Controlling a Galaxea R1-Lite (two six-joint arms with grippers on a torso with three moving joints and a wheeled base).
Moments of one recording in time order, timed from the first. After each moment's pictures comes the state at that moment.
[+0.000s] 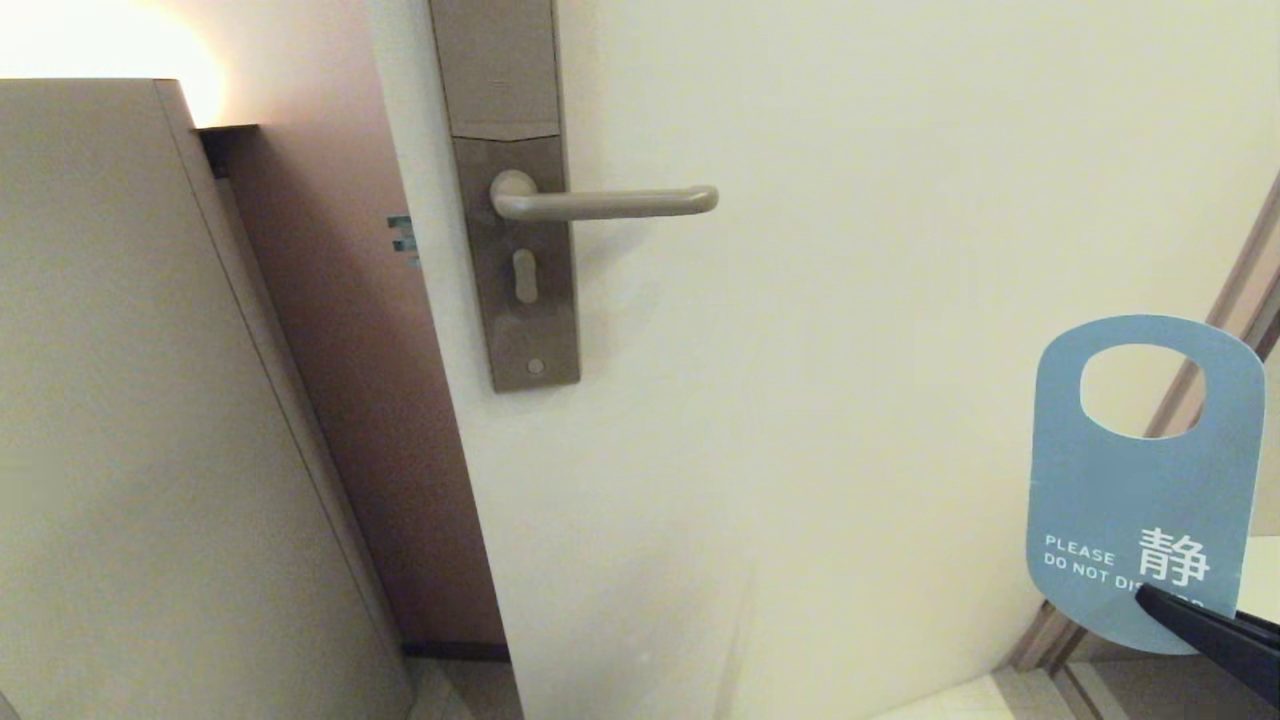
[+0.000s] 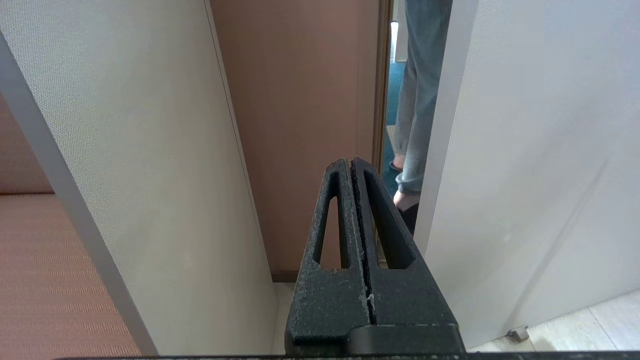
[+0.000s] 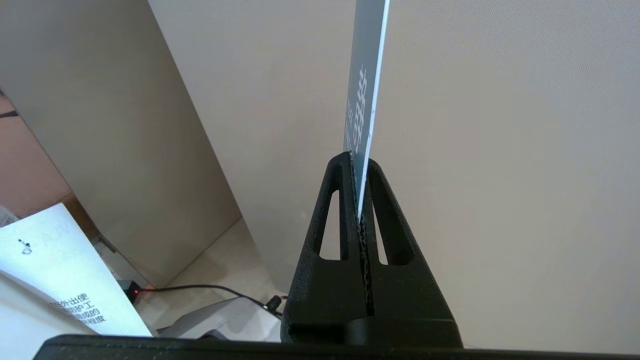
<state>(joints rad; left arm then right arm) 0.00 0.00 0.00 0.02 0.00 0.02 0.09 0.79 -0.17 -0.47 0.48 0.11</state>
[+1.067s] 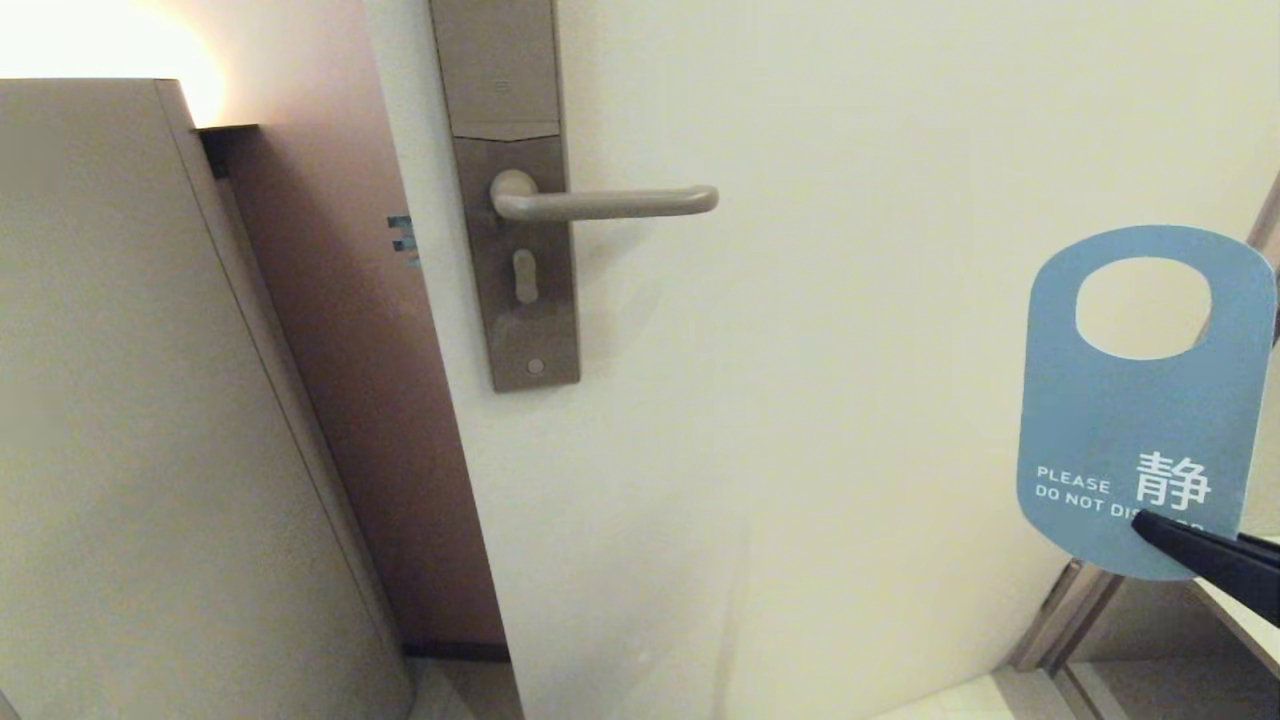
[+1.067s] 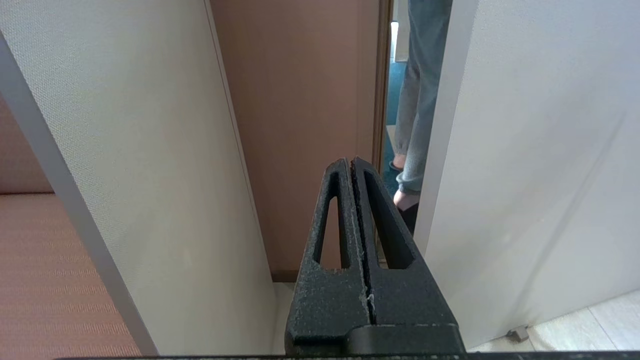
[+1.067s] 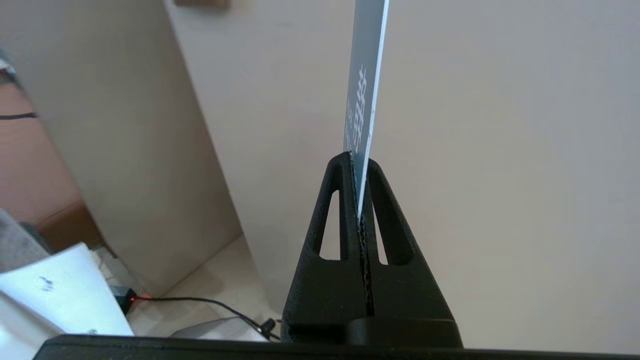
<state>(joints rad) 0.00 0.00 0.00 0.02 0.00 0.02 0.09 0.88 -0.32 -0.47 0.54 0.08</state>
